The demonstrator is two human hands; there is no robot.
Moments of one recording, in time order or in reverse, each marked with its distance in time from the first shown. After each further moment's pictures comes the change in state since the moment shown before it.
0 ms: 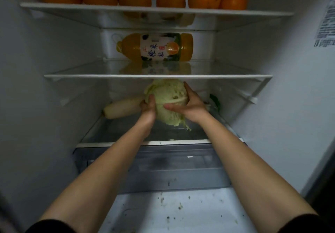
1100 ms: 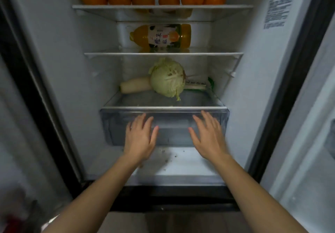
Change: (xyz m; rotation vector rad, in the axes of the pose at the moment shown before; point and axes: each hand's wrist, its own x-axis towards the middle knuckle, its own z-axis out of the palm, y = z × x) left_hand -0.215 -0.079 -0.092 1.283 0.158 0.706; right_hand -0.237 0.052 -0.013 -0.803 0.208 -0.213
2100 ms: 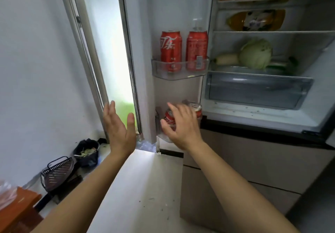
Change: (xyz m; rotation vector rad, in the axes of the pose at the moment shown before) left_hand -0.352 -0.220 -0.352 -0.275 0.468 -0.472; right_hand -0.236 -0.472 -0.070 0.384 -0.156 -0.348
